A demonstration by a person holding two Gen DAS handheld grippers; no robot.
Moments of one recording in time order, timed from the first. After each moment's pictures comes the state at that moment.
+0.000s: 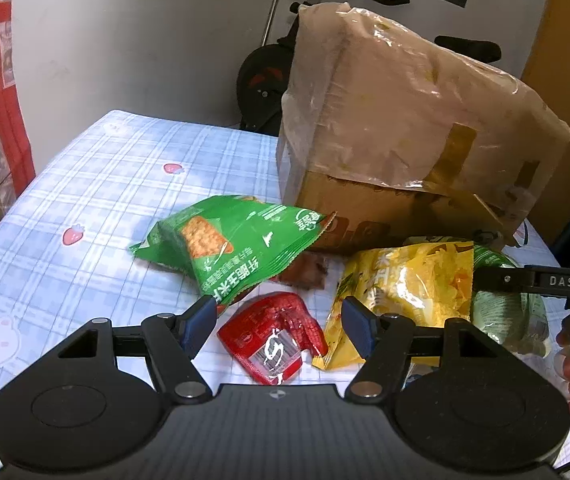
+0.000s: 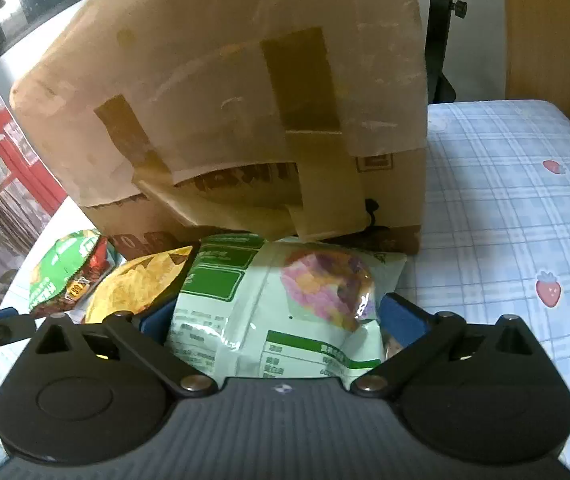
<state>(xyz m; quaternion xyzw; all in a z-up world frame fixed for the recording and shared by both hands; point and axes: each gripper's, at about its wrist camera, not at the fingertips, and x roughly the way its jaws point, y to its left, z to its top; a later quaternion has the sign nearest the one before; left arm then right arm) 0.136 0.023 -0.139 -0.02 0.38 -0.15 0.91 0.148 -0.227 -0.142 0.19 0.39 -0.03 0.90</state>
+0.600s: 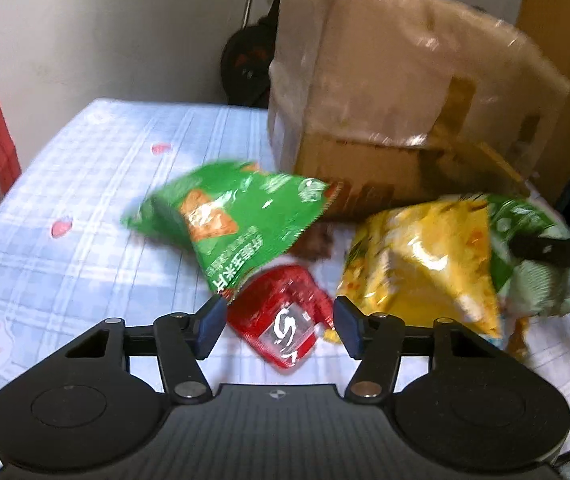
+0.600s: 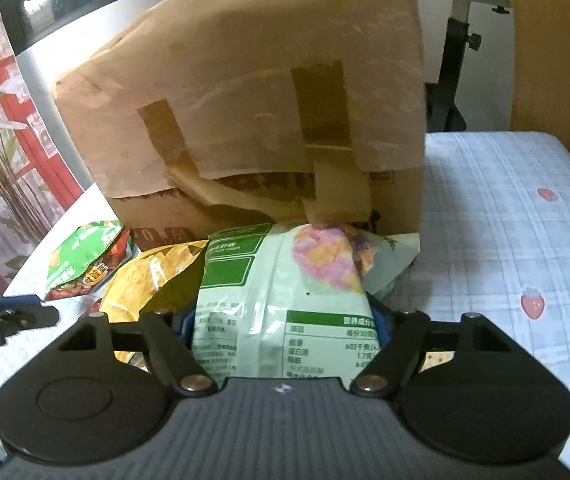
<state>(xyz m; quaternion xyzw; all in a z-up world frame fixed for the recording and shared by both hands) 0.147 0.020 -0.164 0.02 0.41 -0.16 0.90 0.113 -0.221 -0.130 0.16 0.36 -0.01 0.92</state>
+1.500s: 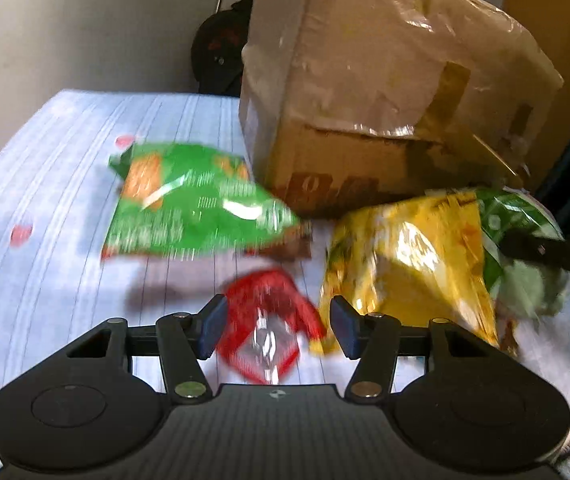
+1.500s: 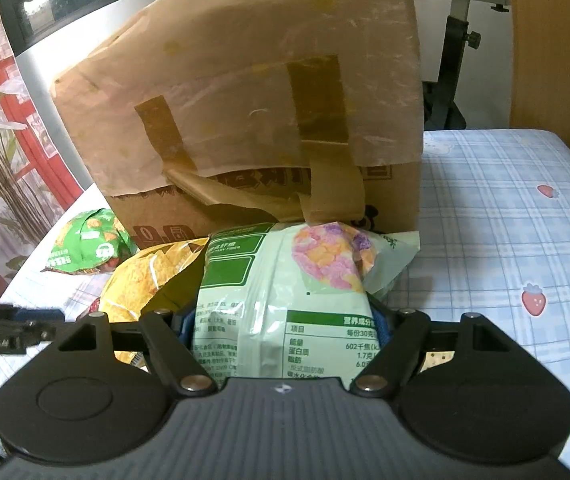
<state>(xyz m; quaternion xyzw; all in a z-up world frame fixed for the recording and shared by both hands) 0.177 0.010 -0.172 0.02 0.42 -0.22 0.88 0.116 -0.218 -0.131 0.16 0.36 -0.01 0.92</state>
